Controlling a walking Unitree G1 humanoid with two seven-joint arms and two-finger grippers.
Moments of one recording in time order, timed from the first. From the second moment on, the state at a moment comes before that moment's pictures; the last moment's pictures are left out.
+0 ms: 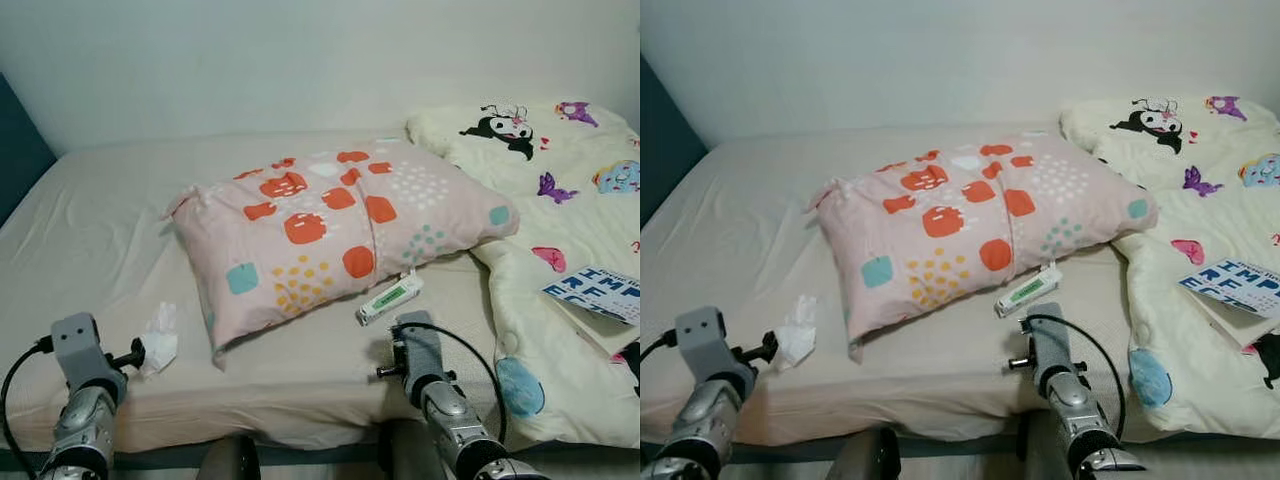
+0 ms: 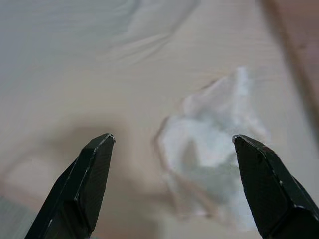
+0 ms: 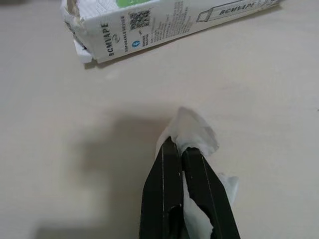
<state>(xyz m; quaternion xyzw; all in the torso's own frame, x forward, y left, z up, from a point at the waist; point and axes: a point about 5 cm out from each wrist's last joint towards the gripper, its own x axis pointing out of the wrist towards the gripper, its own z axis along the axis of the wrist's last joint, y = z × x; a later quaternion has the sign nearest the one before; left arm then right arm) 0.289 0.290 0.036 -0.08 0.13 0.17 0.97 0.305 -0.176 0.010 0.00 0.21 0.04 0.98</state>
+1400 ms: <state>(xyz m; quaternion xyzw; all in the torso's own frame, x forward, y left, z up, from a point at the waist) 0.323 0.276 0.056 0.03 0.22 0.10 0.97 0.289 -0.166 0.060 0.29 0.05 0.19 0.94</state>
